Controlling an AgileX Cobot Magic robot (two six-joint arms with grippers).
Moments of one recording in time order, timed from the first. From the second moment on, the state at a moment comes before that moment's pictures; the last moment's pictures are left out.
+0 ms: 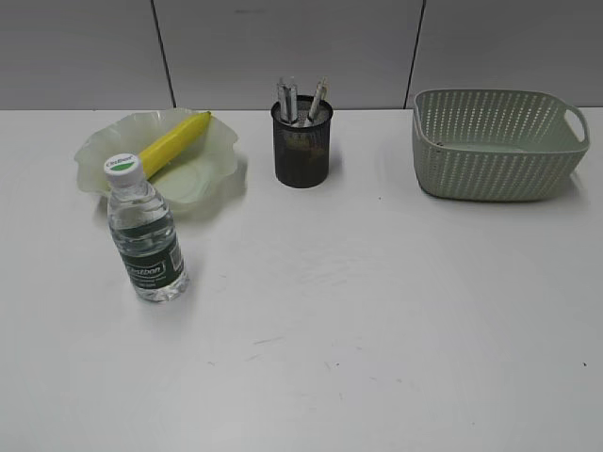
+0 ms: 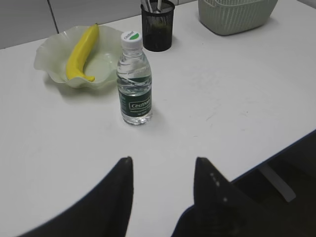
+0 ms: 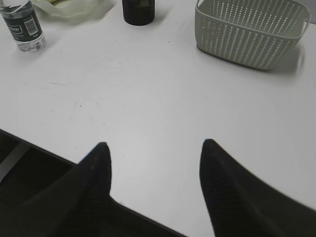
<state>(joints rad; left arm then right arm) -0.53 -0.01 -0.54 -0.02 1.06 -0.02 0.42 -0.01 -0.51 0.06 1.04 -0.06</state>
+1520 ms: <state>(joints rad) -0.09 -0.01 -0.54 -0.02 1.06 -0.02 0.05 -0.01 -0.51 0.06 1.04 -0.06</state>
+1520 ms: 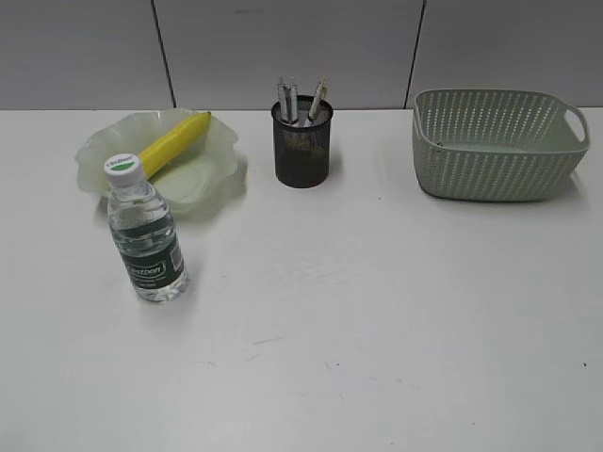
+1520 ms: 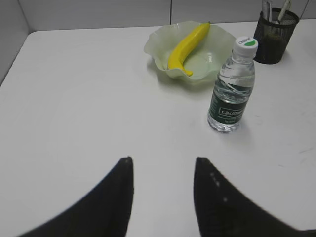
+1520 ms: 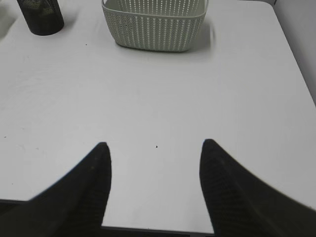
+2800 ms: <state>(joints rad) -0.09 -0.01 -0.54 -0.02 1.06 -0.02 0.05 -0.01 -0.51 0.06 1.04 -0.06</state>
